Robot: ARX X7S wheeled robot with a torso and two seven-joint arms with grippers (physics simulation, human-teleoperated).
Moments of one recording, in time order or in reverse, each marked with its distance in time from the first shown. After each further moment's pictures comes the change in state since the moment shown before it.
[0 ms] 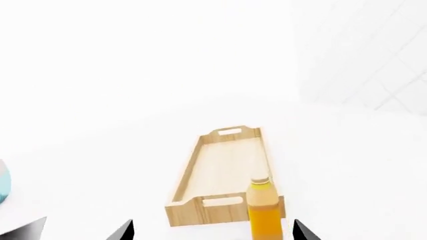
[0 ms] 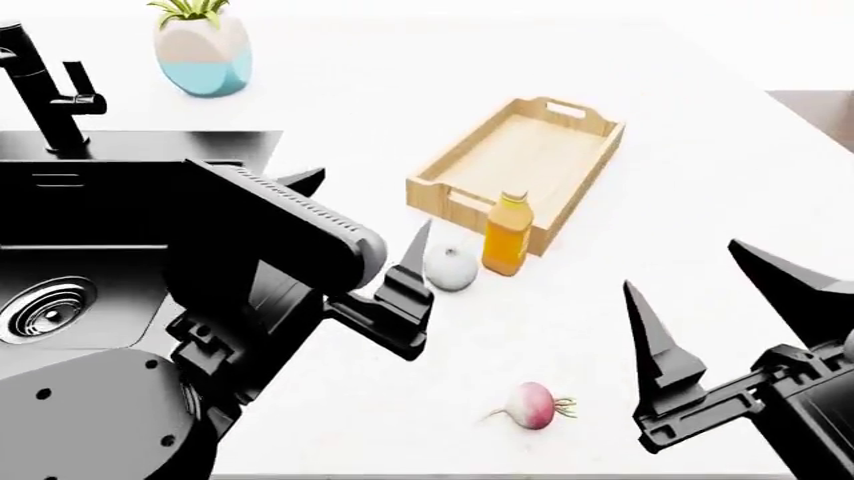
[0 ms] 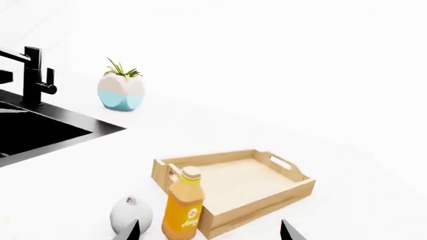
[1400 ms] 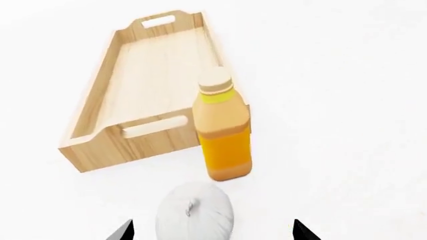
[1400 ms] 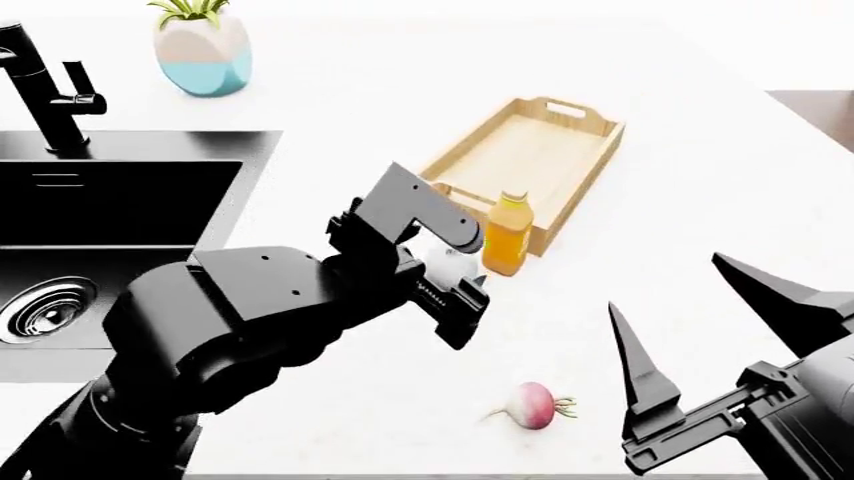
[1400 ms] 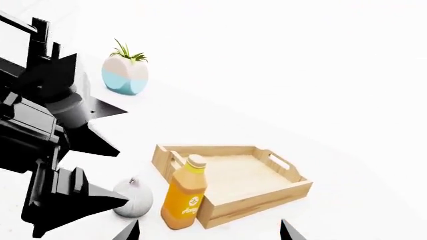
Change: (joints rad) left arm -0.192 -0.034 0.644 -0.715 0.416 0.368 0.487; right arm -0.209 0.291 -0.238 0.038 -0.081 -0.389 0.190
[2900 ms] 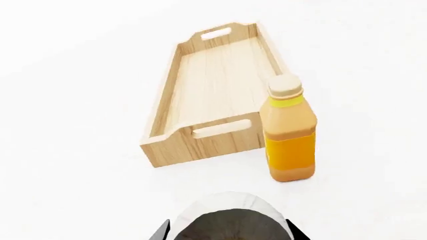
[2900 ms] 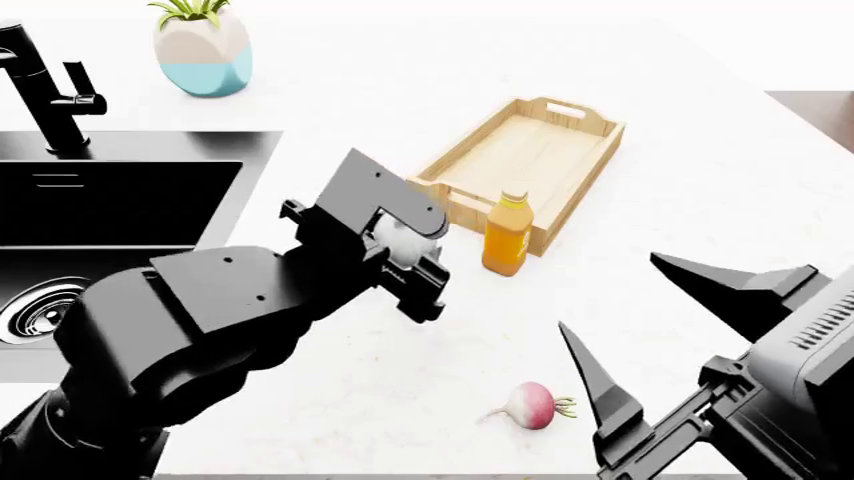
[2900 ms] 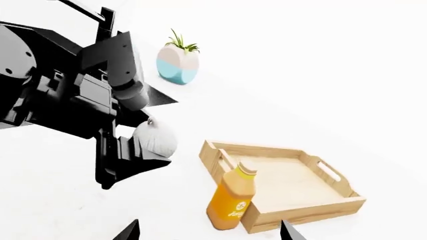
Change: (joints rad) left arm 0.011 -0.074 -0.026 0.087 0.011 -0.004 -0.123; right arm 0.261 0.205 -0.189 0.000 0.251 0.025 0.036
